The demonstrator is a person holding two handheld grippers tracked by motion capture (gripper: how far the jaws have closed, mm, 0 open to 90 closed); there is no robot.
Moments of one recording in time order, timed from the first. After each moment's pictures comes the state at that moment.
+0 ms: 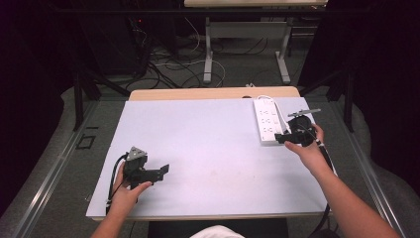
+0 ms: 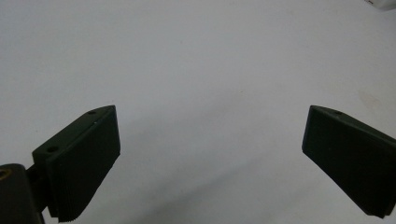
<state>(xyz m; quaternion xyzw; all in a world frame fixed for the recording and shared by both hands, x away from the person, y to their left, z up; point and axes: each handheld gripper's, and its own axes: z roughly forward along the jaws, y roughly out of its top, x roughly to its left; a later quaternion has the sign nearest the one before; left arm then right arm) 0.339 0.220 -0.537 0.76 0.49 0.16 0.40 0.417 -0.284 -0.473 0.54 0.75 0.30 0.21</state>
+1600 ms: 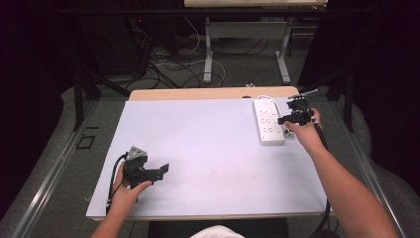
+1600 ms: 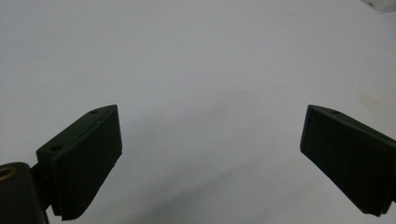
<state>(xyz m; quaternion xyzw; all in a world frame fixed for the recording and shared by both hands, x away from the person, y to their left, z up) 0.340 0.221 -0.537 0.76 0.49 0.16 0.40 0.486 -0.297 -0.471 0.60 0.73 0.27 0.18</state>
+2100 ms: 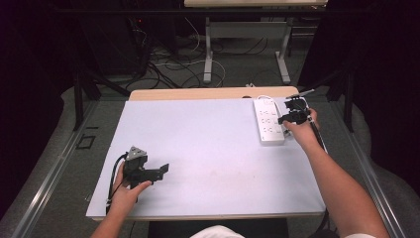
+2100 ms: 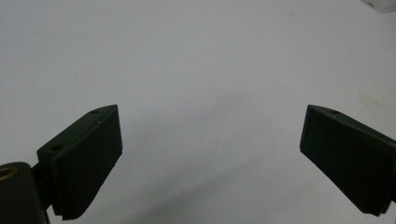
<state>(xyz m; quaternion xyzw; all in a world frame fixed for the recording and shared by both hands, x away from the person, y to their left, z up) 0.340 0.221 -0.537 0.76 0.49 0.16 0.40 0.499 -0.295 -0.483 0.61 0.73 0.26 0.17</state>
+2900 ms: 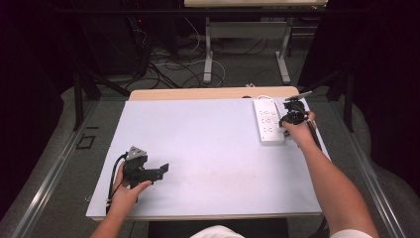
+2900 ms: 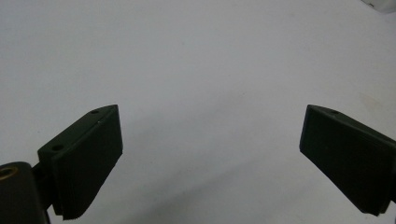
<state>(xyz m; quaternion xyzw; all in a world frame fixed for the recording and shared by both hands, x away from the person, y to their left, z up) 0.340 0.221 -0.538 0.75 0.49 0.16 0.41 0.512 -0.297 -0.500 0.65 0.71 0.24 0.13</state>
